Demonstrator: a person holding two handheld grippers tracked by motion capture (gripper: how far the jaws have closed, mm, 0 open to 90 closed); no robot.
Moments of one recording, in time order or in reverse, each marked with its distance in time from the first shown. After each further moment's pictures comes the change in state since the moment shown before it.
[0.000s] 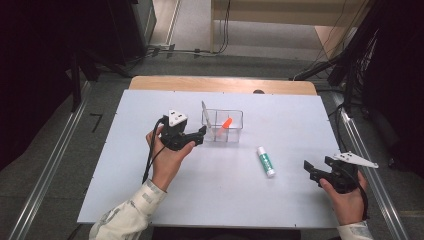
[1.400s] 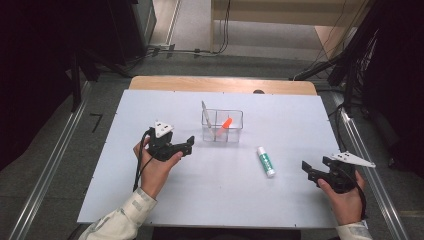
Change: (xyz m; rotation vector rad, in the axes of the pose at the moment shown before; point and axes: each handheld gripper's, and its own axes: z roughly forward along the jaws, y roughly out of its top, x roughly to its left) left arm 0.025 -0.035 -0.013 0.024 0.065 -0.053; right arm 0.004 0.000 0.003 0.009 0.013 -0.016
